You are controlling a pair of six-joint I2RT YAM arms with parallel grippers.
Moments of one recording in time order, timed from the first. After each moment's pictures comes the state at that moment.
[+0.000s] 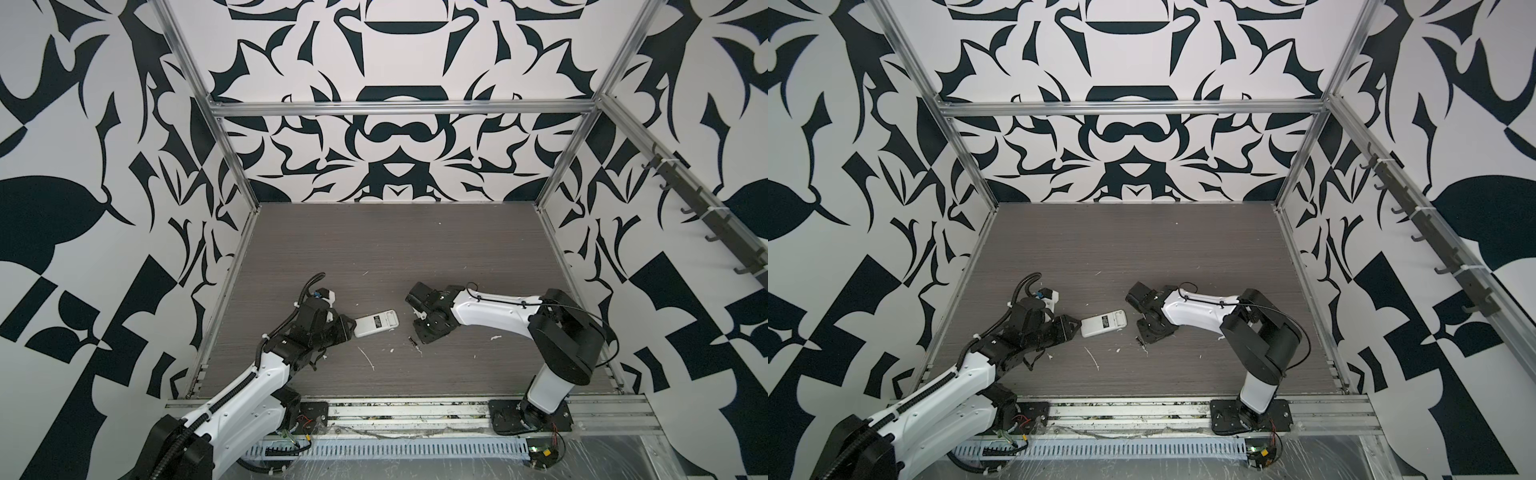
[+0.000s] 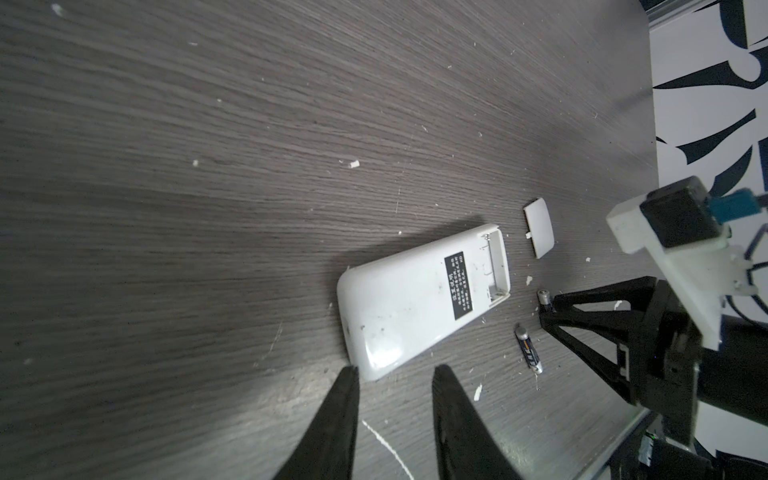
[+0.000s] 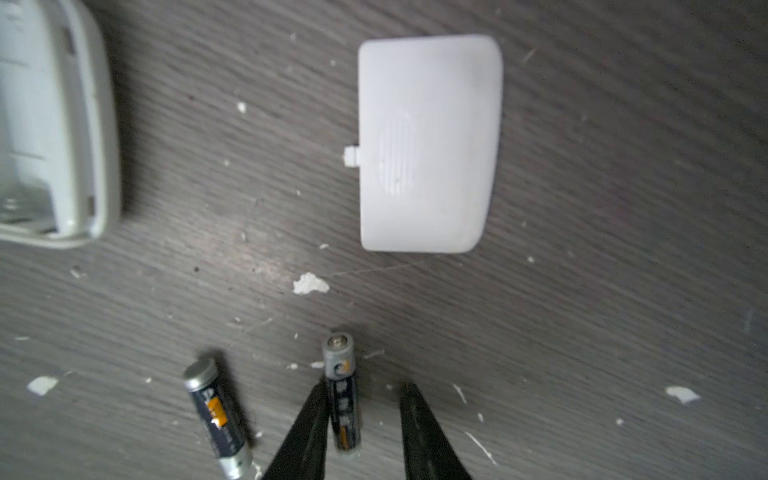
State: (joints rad) left arm -0.50 0.88 0.32 -0.22 0.21 -0.72; right arm 0.86 1.72 1.00 -0.69 0.04 0.45
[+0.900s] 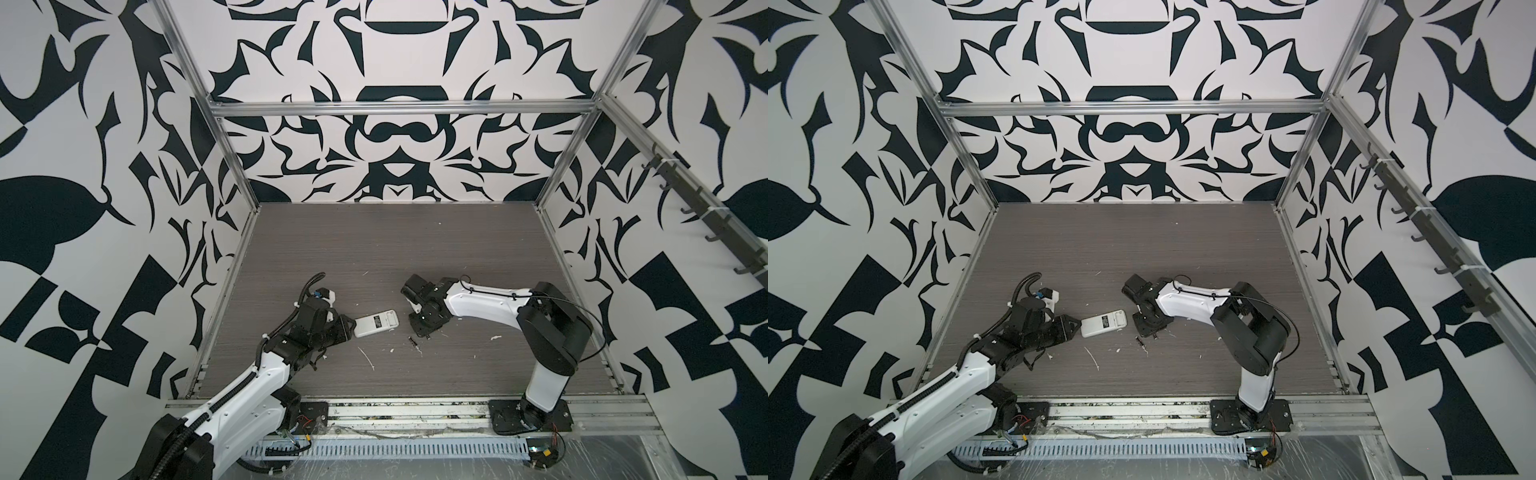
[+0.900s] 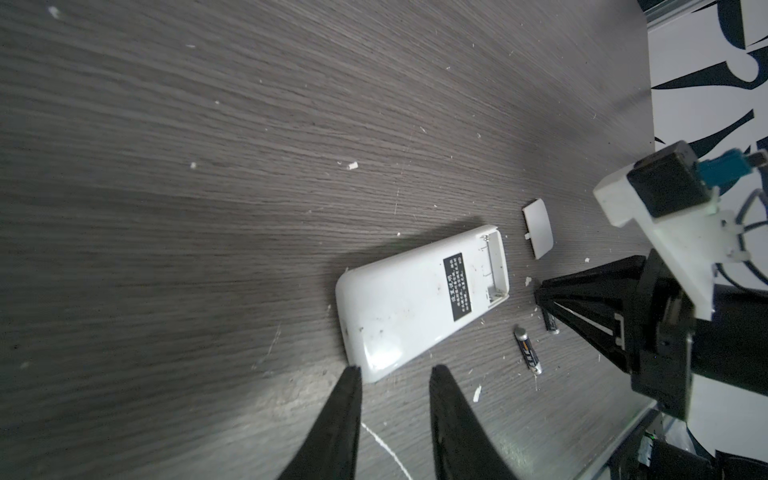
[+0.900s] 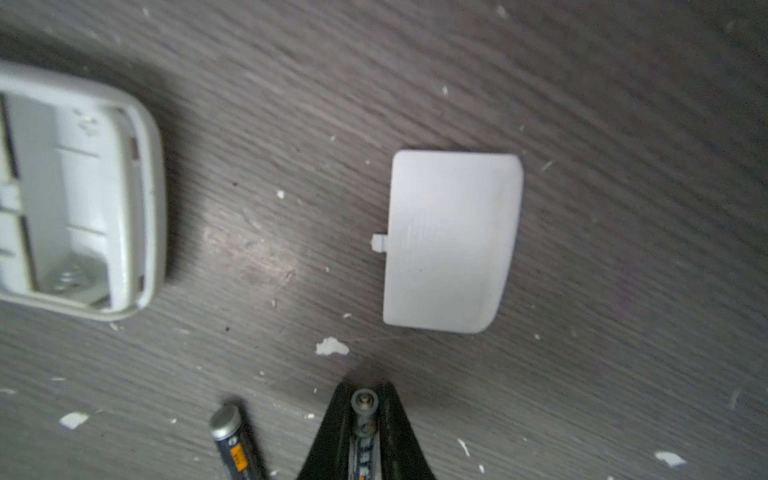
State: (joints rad) left arm -0.50 0.88 0.32 -0.22 0.22 -0.72; right arm 0.83 1.79 1.09 -0.70 0.01 0.38
